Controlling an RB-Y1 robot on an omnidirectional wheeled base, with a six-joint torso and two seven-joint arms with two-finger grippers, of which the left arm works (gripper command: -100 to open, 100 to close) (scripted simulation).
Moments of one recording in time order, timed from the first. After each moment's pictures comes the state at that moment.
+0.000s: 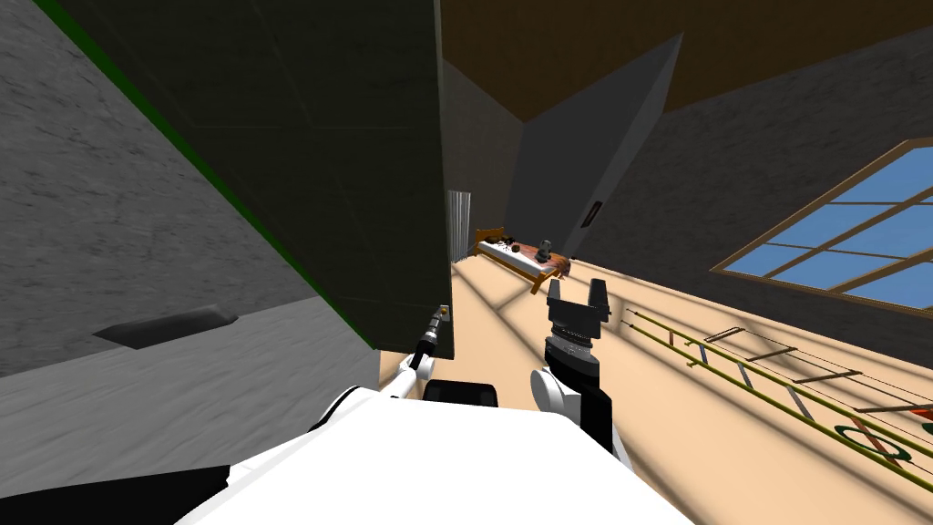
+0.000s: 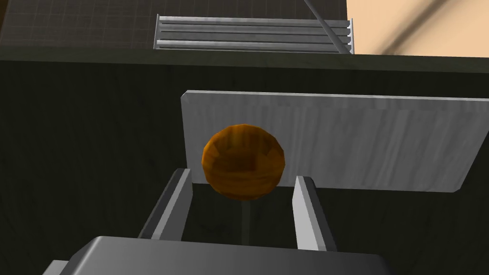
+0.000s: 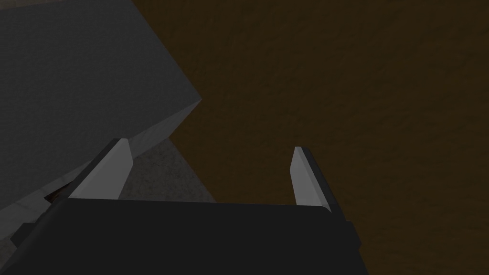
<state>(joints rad) -0.29 -0.02 0.01 -0.42 0.00 -0.87 -0.03</state>
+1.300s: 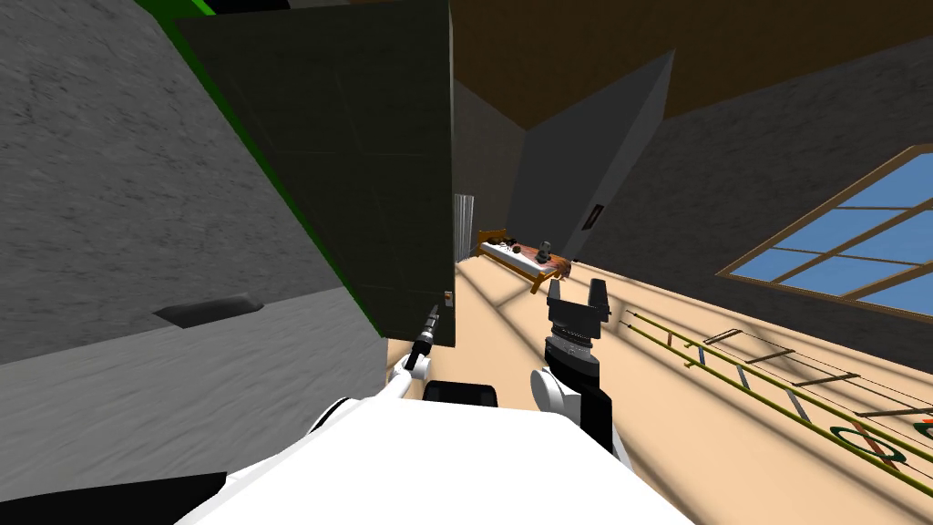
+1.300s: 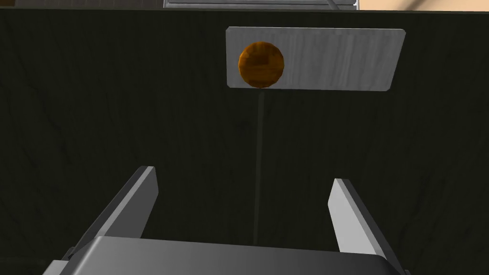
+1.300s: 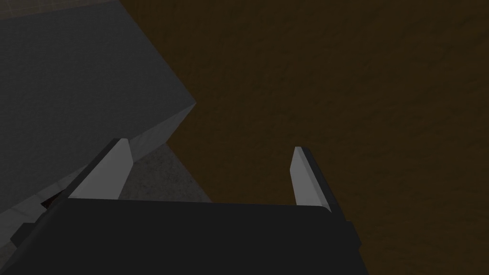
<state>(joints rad) -0.23 0.01 0.01 -0.54 0.00 -0.81 -0.03</state>
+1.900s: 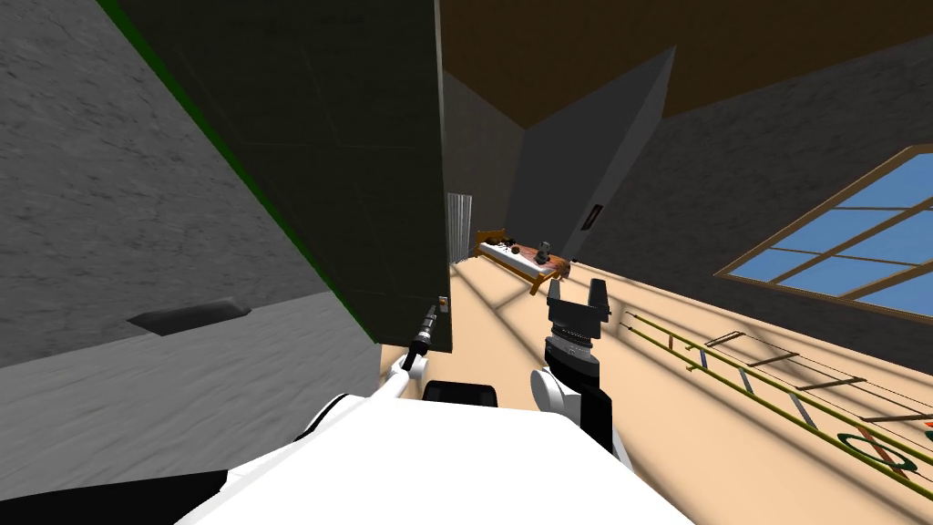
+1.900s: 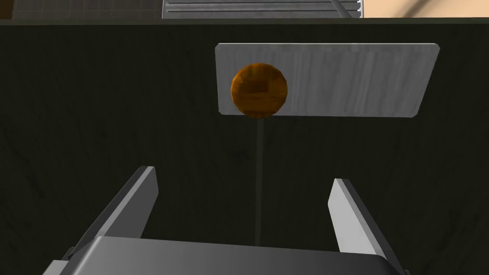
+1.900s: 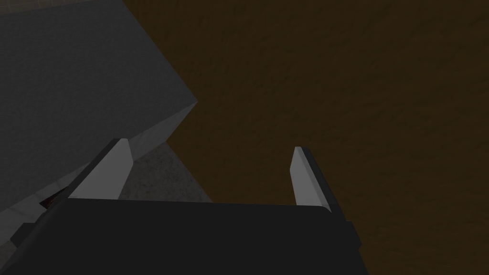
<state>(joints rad) -0.25 0.03 0.02 -0.49 0.01 -0.85 -0.03</state>
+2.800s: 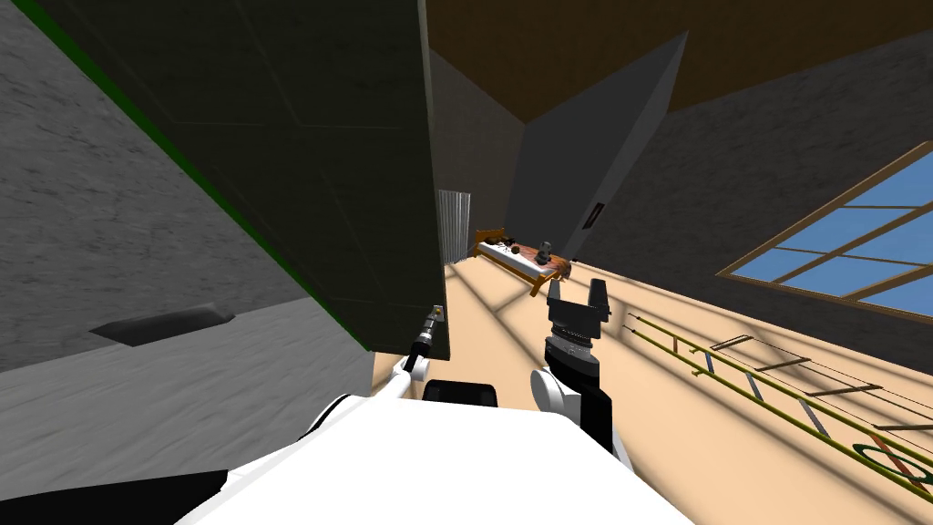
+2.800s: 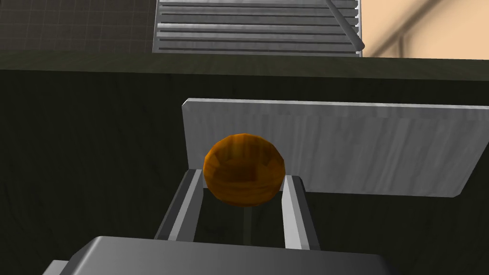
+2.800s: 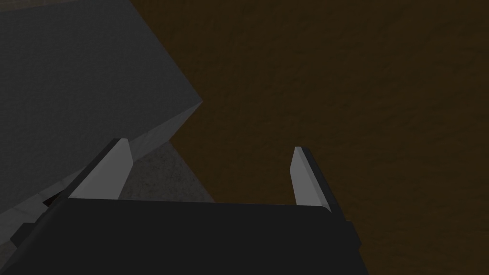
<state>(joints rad) -0.25 0.01 0.03 -0.48 0.01 -0.86 -0.03</state>
